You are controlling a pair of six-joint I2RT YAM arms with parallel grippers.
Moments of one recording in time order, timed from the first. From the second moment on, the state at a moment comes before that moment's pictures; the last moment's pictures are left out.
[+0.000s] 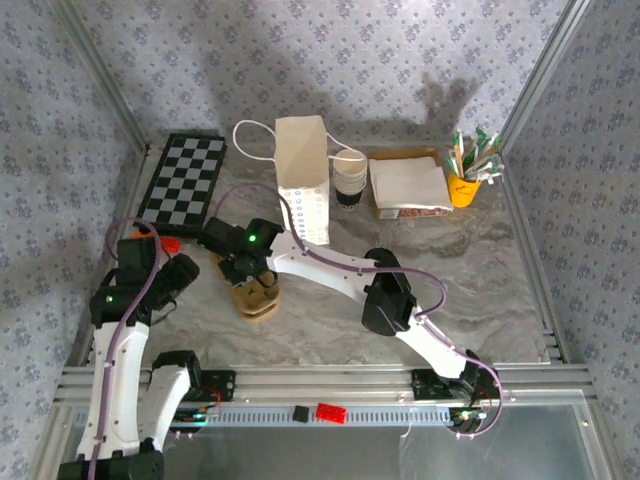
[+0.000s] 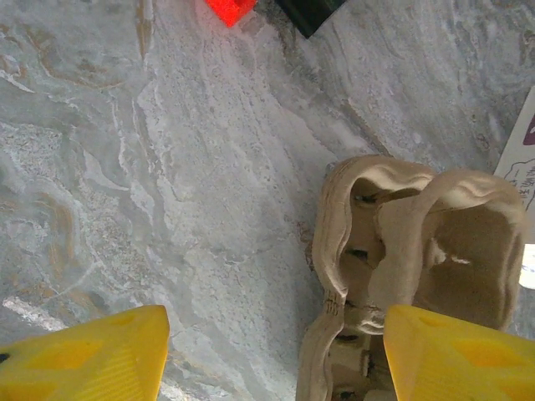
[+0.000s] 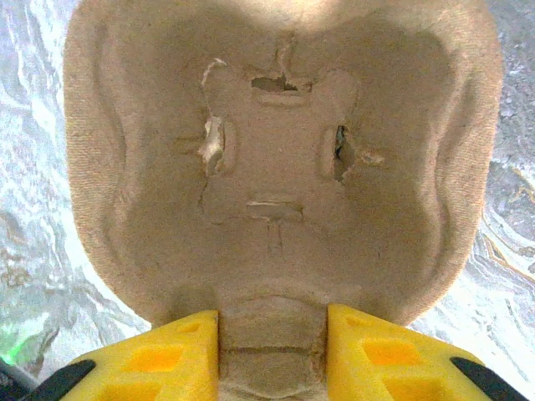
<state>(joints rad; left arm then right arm) 0.05 0.70 0.85 -1.09 0.02 -0.69 1.17 2.34 2.36 -1.18 0.13 0.50</state>
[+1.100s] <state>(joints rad) 0.05 0.68 0.85 -1.11 0.02 -0.69 1.17 2.36 2.32 -1.19 0.06 0.38</state>
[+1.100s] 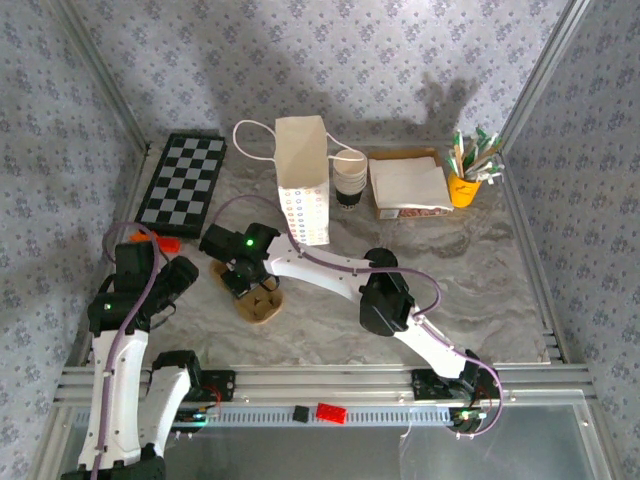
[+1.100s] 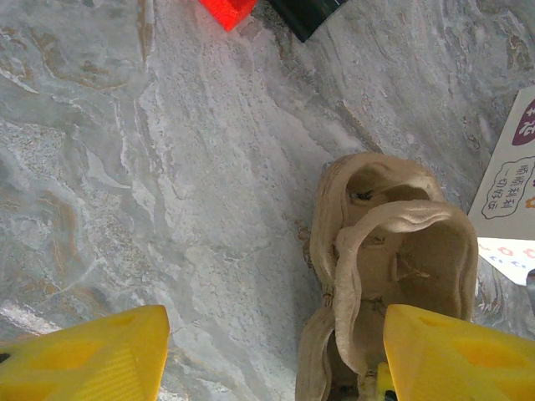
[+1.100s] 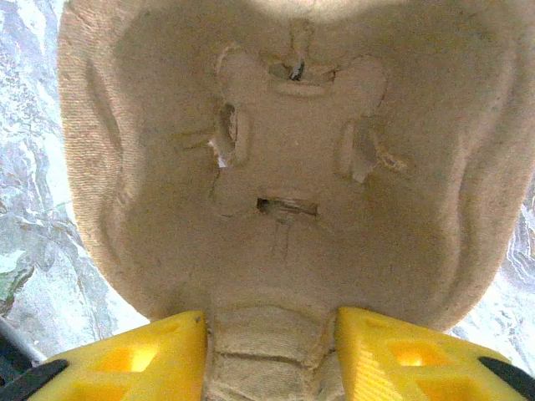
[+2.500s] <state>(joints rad) -0.05 1.04 1.56 -1.16 0.19 -0.54 1.01 1.68 1.94 -1.30 0.11 0.49</state>
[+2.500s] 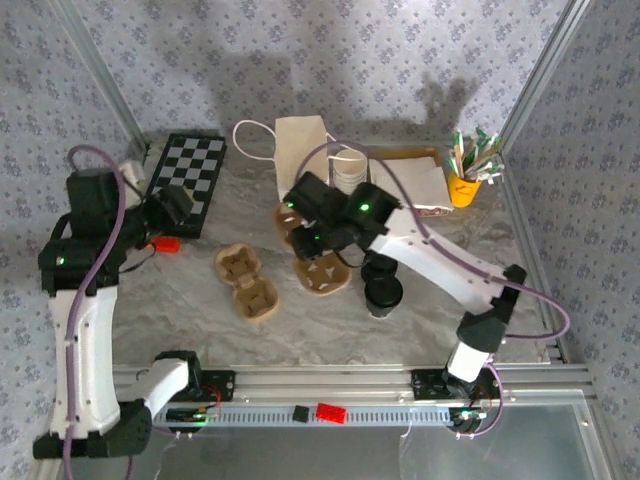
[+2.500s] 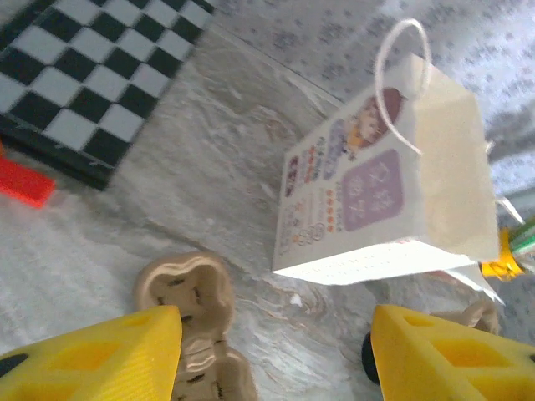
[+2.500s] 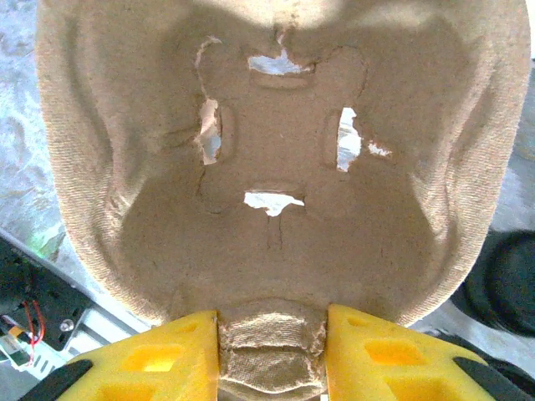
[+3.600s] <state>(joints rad) -0.47 2.20 2.67 -1.46 -0.14 -0.28 0.69 1.48 1.86 -1.41 0.04 0.50</state>
